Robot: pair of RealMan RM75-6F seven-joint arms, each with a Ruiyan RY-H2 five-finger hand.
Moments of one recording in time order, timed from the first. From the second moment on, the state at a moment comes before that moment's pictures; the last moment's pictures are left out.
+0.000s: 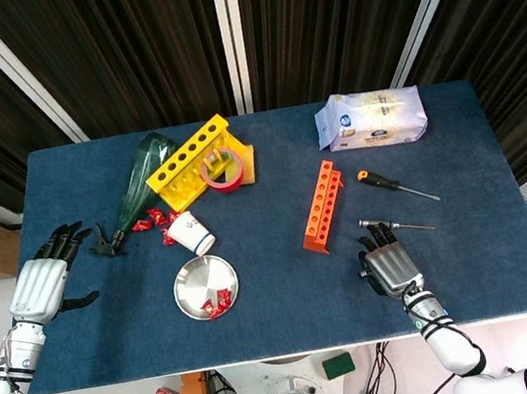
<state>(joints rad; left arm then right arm) -0.35 -1.16 -0.05 -1.50 1.48 1.25 -0.11 0.49 -1.56 0.00 -1.74 -1.02 1.19 -0.77</state>
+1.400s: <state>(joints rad) -0.34 -1.16 -0.06 -1.50 1.48 1.27 -0.12 0.47 -1.41 0.22 -1.82 -1.31 1.27 0.02</state>
